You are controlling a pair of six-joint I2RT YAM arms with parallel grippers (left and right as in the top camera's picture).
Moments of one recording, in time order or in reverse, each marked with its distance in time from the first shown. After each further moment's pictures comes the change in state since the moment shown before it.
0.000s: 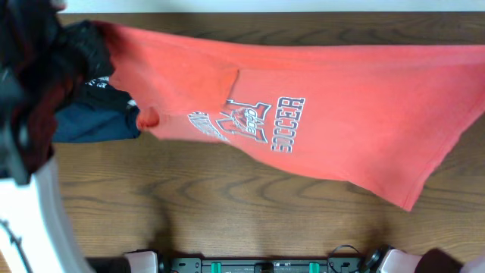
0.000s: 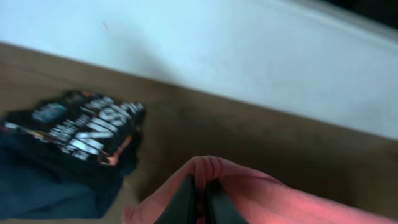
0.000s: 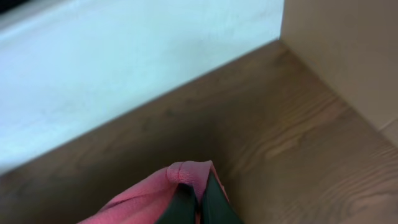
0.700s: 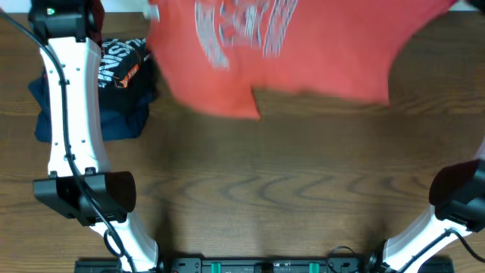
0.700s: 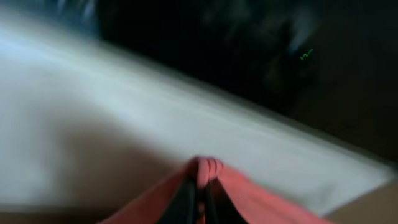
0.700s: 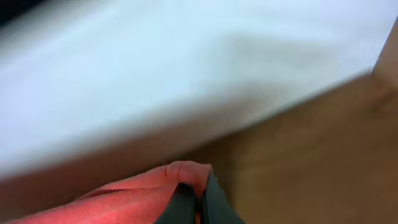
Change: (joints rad) left arm 0.000 0.455 0.027 0.910 0.241 -0.306; right arm 0.162 0.502 0.129 0.543 0.006 0.165
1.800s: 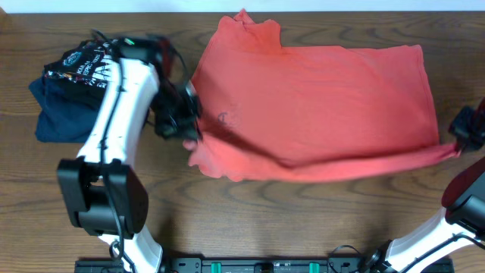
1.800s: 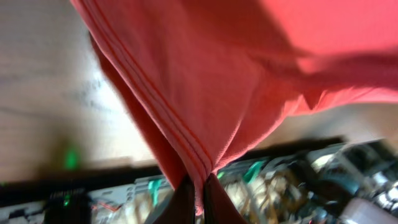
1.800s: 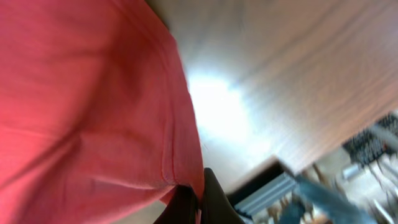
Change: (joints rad) left arm -0.220 -0.084 -0.661 -1.194 -0.014 0.315; right arm -0.177 -0.009 -0.488 -0.853 0.431 -0.051
